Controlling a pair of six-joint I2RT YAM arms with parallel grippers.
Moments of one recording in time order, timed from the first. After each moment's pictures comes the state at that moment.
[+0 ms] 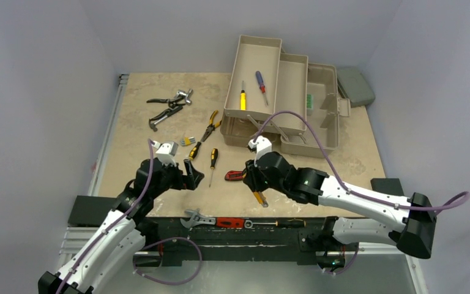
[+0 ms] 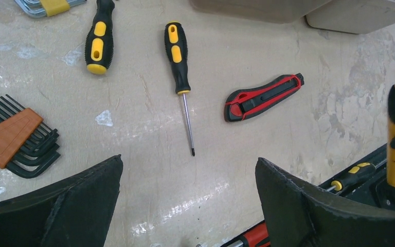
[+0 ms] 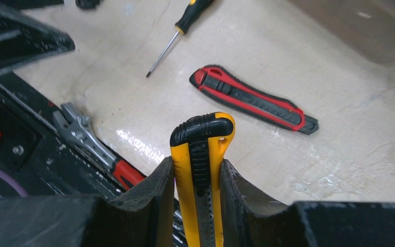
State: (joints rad) left arm -0.44 0.56 0.37 -0.30 0.12 -0.44; right arm 1.08 1.12 0.81 -0.39 0.24 0.48
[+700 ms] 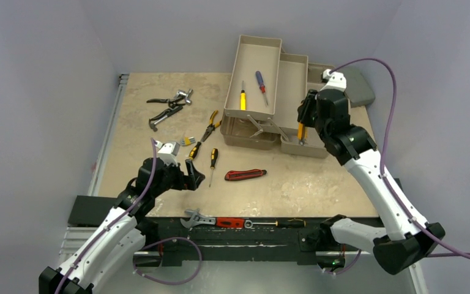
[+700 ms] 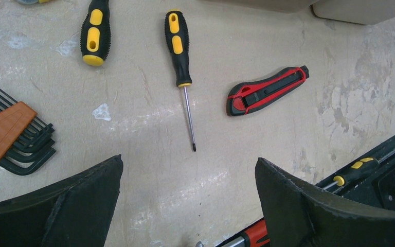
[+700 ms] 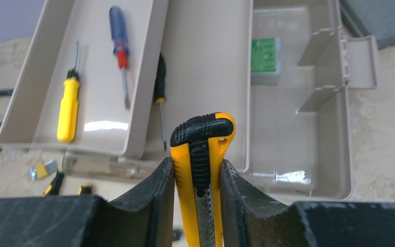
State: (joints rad) left arm -0.44 0.59 0.36 -0.29 0.14 -0.44; right arm 0.46 1.10 1.23 -0.58 0.38 0.40
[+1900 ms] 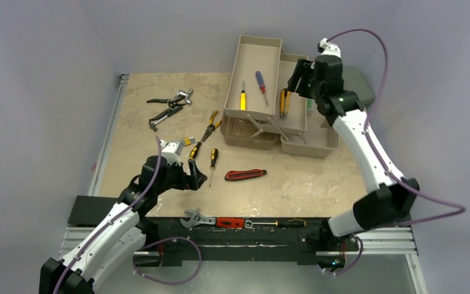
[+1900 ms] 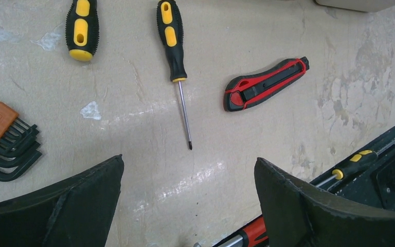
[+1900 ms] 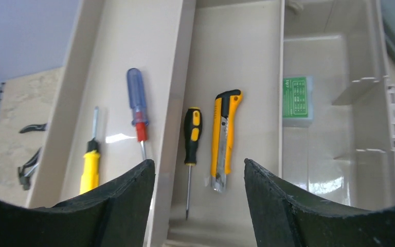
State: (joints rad) left arm -0.44 0.66 0.36 -0.26 0.17 -0.44; right arm 0.28 1.54 1.58 -0.51 0.18 0.41
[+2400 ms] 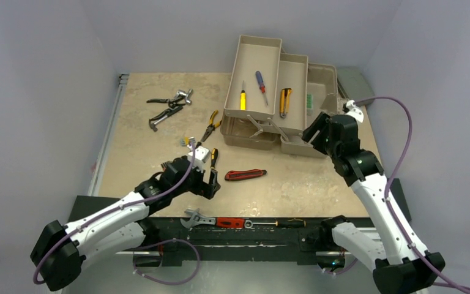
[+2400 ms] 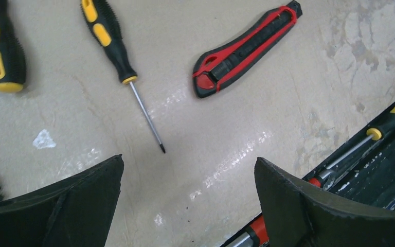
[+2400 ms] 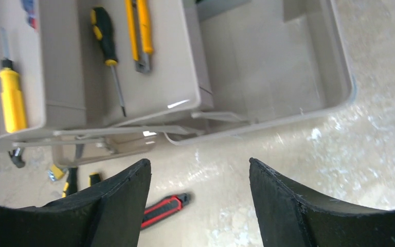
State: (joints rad) left arm -0.75 0.87 0.43 -0.18 -0.03 -0.32; right arm 0.28 0.93 0.99 -0.61 0.26 0.69
